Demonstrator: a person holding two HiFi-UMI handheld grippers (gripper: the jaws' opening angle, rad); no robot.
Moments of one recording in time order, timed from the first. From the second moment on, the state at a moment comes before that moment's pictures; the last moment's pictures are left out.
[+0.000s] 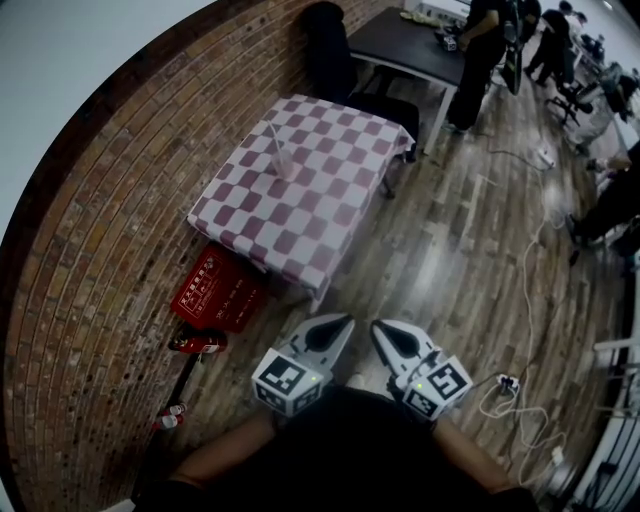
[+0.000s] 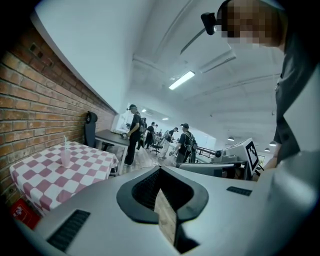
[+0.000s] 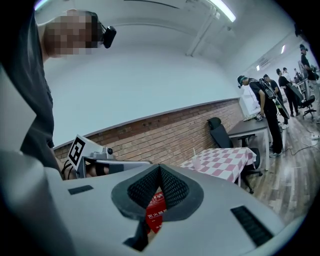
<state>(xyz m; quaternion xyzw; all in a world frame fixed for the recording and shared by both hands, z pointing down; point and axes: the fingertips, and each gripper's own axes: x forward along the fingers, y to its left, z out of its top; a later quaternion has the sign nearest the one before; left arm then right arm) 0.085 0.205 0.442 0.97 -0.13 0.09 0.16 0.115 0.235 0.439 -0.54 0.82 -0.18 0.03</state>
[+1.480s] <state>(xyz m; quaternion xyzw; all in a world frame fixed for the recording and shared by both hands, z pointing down) -0.039 -0.044 0.435 0.97 -0.15 0.06 0.16 -0.017 -0.017 0.423 -0.50 0.85 -0.16 0.00</state>
